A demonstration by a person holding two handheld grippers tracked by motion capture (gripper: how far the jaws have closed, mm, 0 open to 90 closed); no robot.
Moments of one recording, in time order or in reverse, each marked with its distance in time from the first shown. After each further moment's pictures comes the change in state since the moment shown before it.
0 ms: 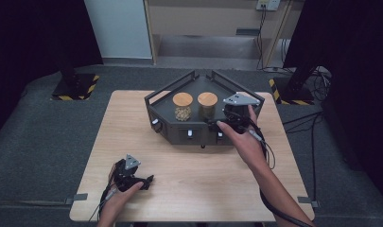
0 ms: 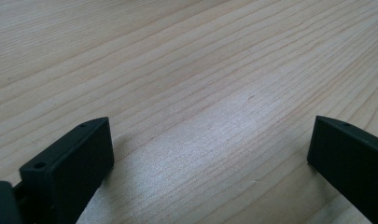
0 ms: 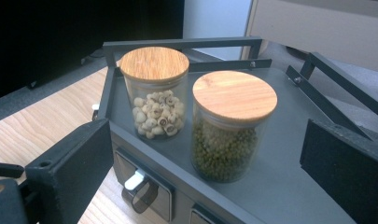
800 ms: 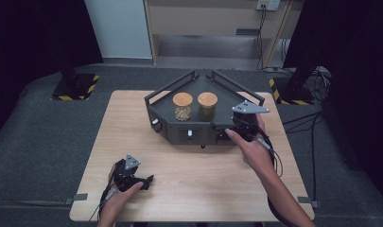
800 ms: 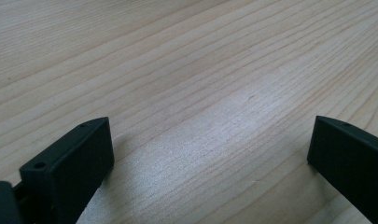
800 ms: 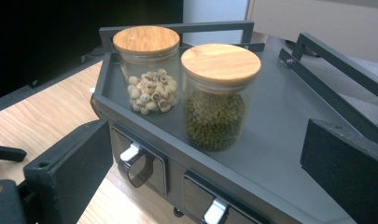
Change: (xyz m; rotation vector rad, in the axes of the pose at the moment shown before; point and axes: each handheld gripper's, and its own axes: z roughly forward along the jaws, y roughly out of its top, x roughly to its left) left arm 0.000 0.000 0.000 0.000 0.000 0.000; right arm -0.012 -0.022 -0.019 0.006 0.003 0.022
